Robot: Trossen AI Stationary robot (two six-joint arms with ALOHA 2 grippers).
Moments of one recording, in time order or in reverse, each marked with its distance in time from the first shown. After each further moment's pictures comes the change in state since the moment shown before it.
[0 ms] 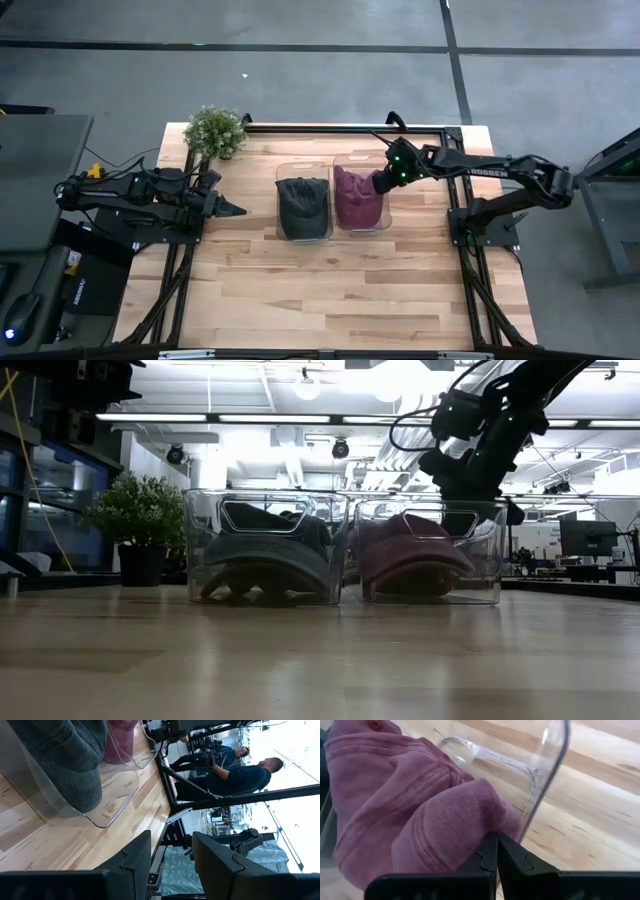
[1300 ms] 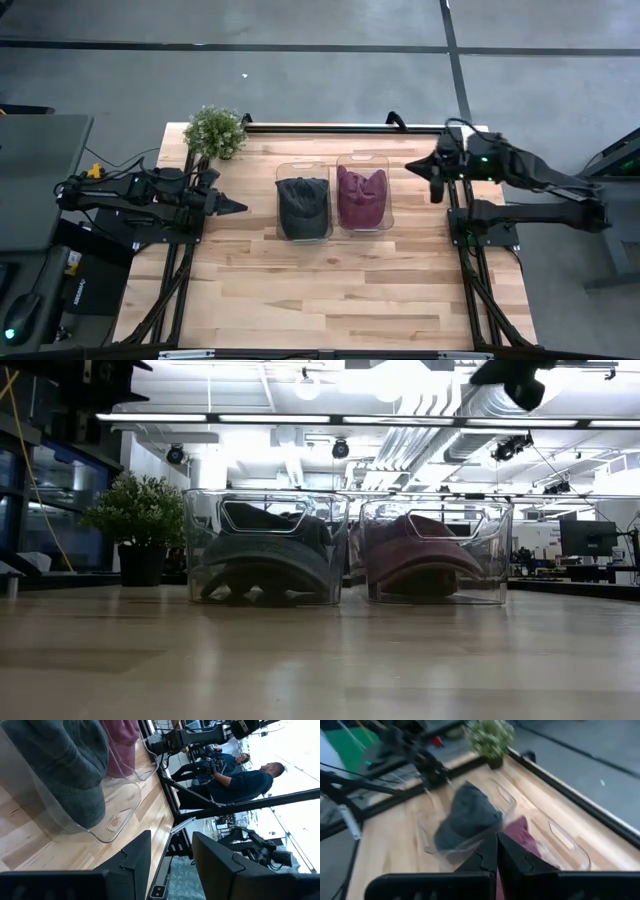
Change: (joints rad) left arm 0.000 0.000 0.000 0.010 -0.060 0.053; right arm 0.189 -0.607 0.177 -0.139 0.018 -0.365
